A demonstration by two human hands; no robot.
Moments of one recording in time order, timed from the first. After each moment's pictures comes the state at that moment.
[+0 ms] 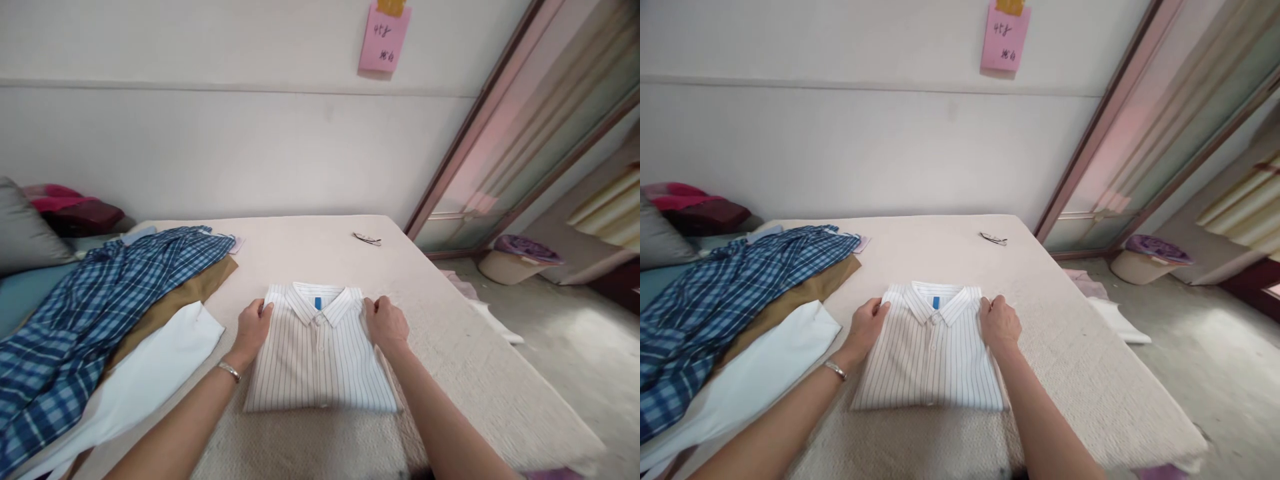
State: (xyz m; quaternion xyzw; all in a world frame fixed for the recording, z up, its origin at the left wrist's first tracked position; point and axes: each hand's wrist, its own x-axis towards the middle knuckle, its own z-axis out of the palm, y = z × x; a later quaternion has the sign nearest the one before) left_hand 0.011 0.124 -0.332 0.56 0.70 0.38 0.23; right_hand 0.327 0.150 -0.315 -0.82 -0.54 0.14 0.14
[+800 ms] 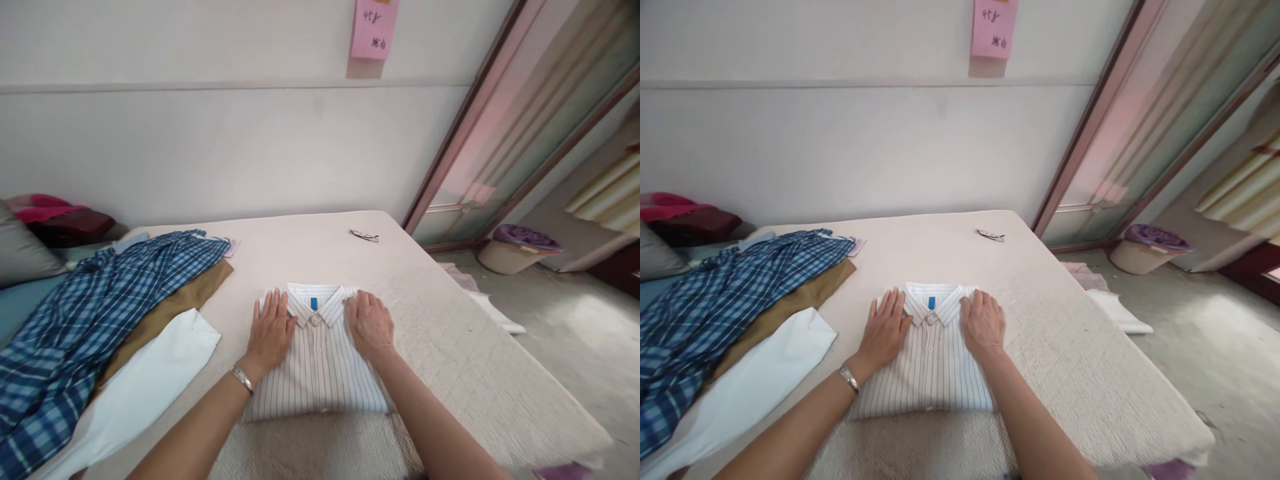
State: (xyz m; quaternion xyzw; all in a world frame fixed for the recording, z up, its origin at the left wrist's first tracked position) left_hand 0.043 0.120 -0.351 0.78 0.60 0.18 -0.07; right_hand 0.302 0.138 -0.325 -0.72 -0.69 0.02 0.12
